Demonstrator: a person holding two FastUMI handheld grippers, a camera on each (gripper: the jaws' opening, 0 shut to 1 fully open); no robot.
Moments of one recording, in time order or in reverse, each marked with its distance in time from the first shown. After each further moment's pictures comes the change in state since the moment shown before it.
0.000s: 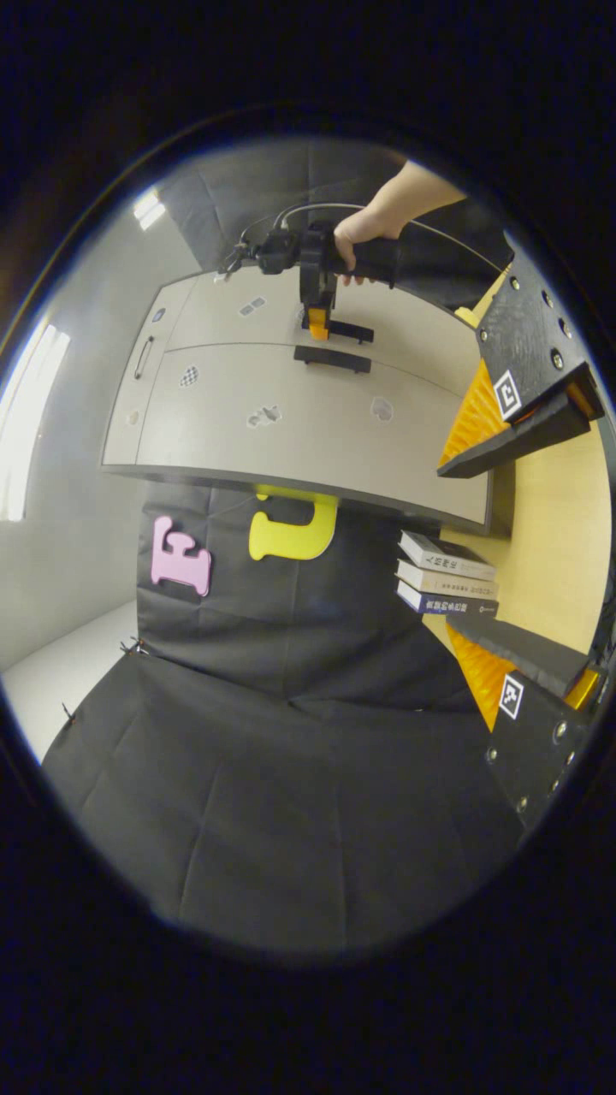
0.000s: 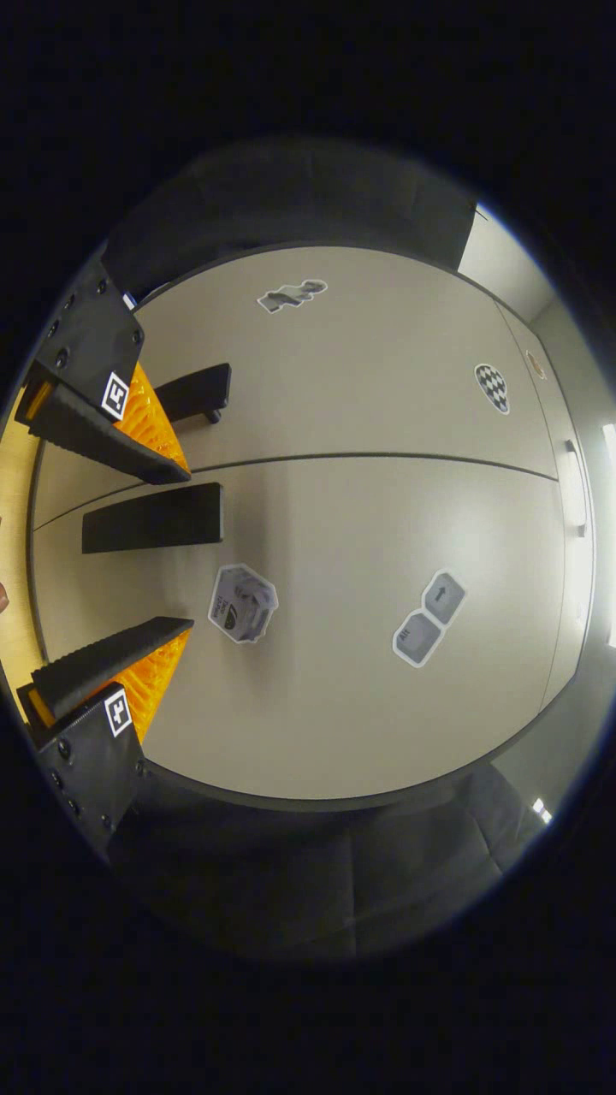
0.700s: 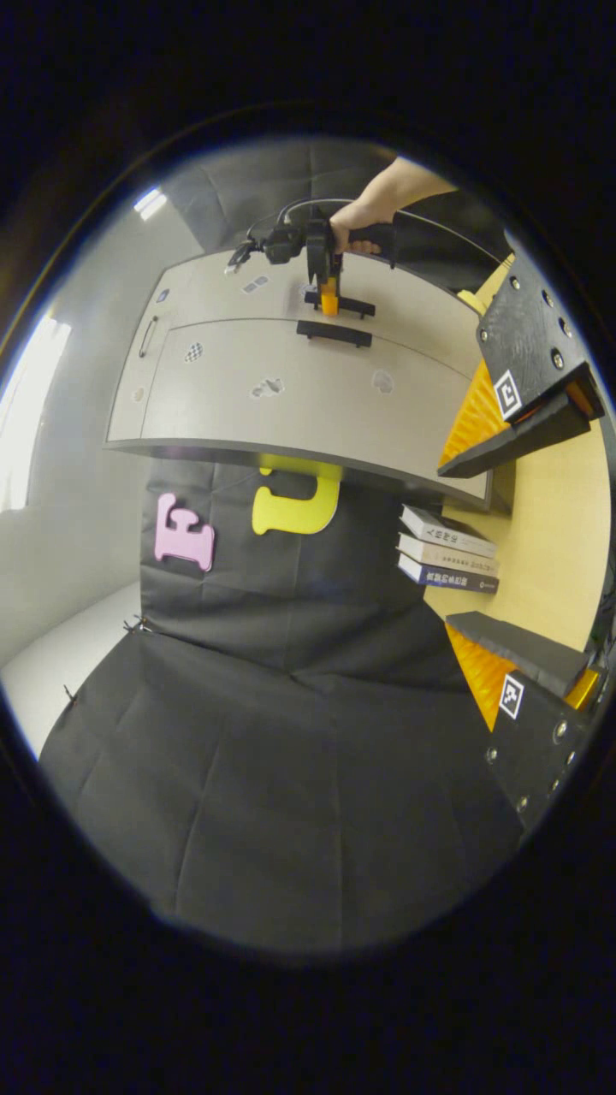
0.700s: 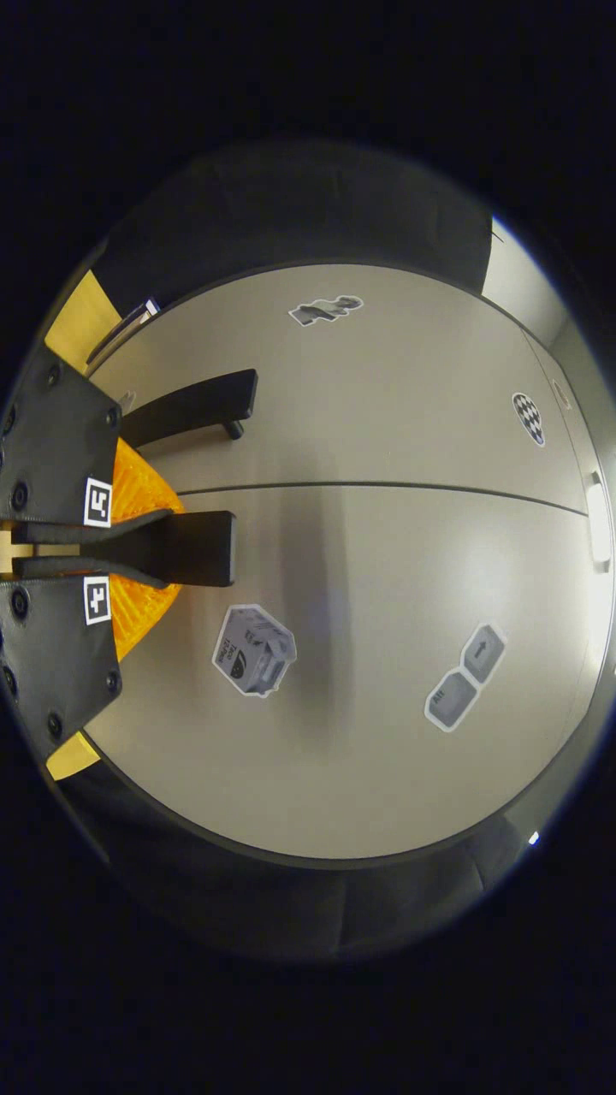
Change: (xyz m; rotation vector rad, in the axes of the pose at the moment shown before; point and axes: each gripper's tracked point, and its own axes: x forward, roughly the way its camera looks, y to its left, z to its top) left arm -0.006 0.017 -0.008 -0.012 0.003 0.047; right arm 0.012 0.019 -0.015 -0.081 0.092 0.146
